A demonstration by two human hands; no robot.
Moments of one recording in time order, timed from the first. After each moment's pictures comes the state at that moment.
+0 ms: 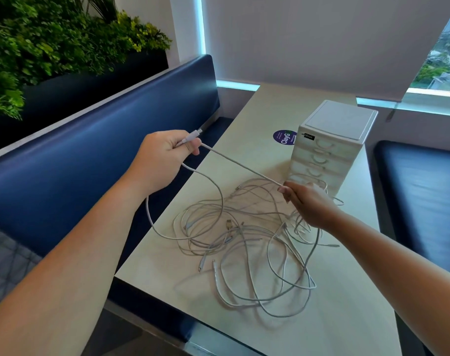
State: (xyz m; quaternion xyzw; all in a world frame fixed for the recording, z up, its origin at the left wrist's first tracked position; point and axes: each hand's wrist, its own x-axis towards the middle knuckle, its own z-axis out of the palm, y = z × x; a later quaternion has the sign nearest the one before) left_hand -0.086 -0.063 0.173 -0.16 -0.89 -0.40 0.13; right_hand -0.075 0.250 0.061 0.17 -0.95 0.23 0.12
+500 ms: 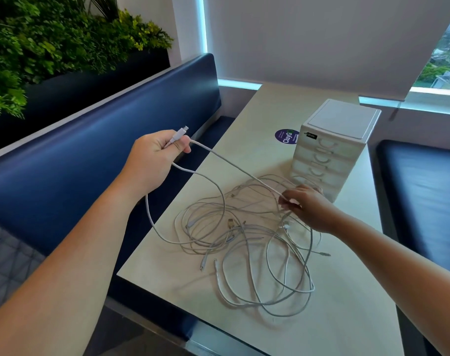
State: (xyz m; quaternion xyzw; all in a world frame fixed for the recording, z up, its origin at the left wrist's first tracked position) left_hand -0.081 -0.075 0.171 -0.10 -0.89 -0.43 0.13; right_hand -0.085 0.261 0.036 0.19 -0.96 0.18 0.05
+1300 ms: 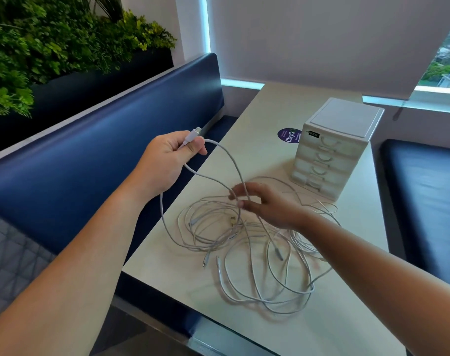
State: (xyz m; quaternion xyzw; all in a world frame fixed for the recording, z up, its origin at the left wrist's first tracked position) left_hand -0.062 -0.060 0.176 -0.14 -0.86 -0.49 0.07; right_hand -0.071 0.165 0.068 0.23 -0.86 0.45 -0.06
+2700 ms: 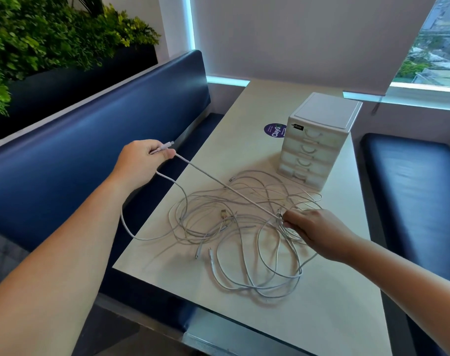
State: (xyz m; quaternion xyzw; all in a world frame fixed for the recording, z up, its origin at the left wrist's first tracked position) left_hand -0.101 -0.102 0.136 -0.04 -0.92 -0.38 0.08; right_hand 0.011 0.259 0.047 0.28 -0.95 0.12 0.12
